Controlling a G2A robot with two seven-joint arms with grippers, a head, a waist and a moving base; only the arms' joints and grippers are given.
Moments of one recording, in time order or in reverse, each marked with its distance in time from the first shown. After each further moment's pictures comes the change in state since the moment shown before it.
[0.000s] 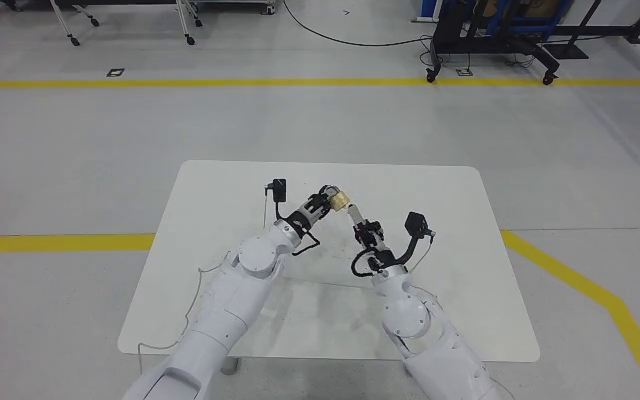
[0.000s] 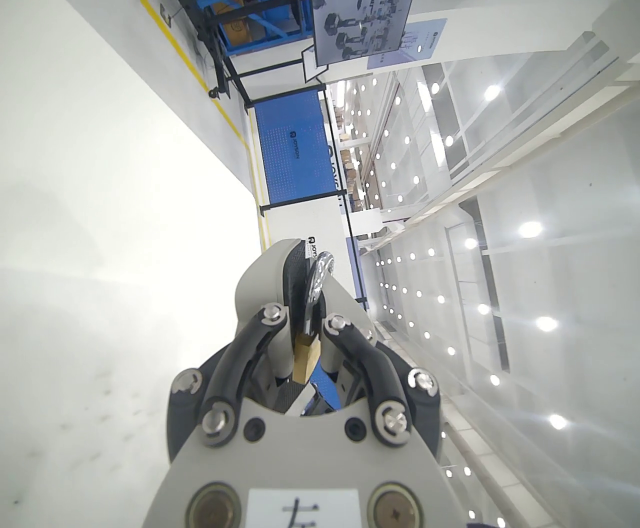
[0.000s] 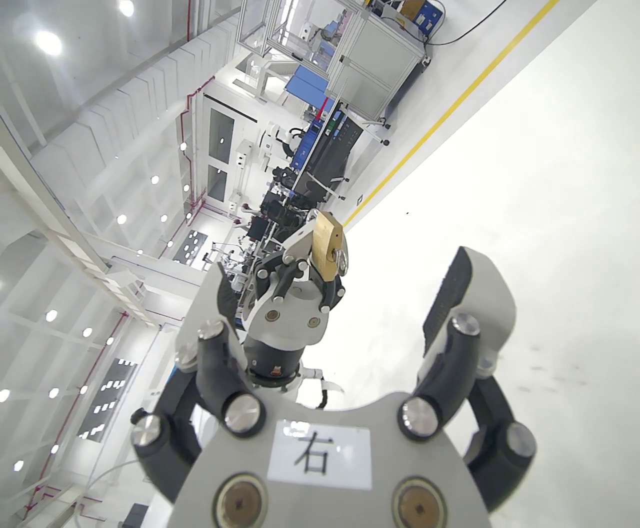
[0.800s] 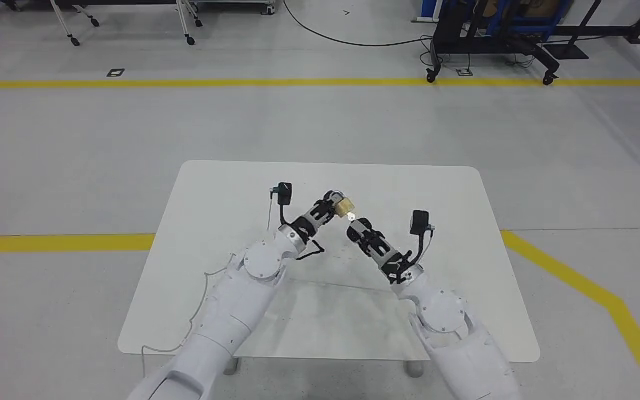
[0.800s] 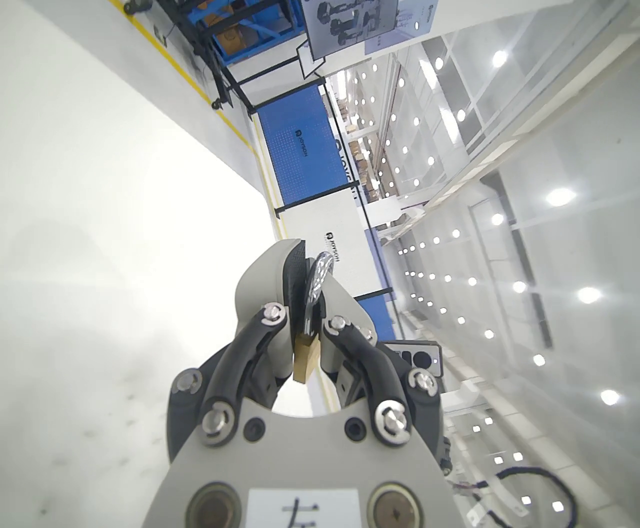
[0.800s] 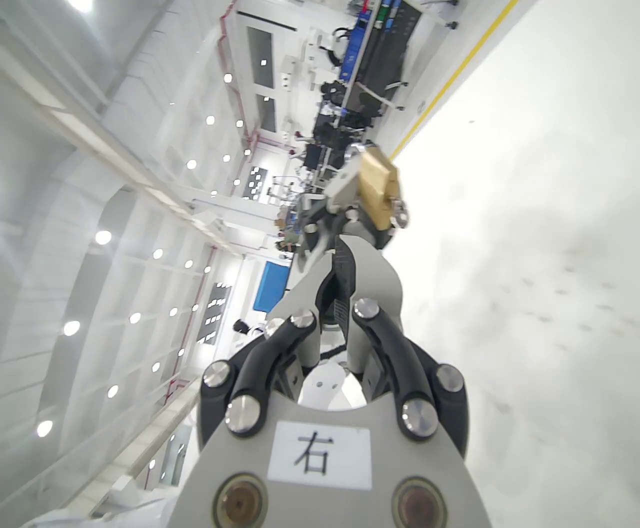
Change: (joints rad) left arm 0.011 -0.013 0.005 0.008 -0.031 0.017 -0.033; right arm -0.038 0.038 0.154 0.016 0.231 -0.284 0.438
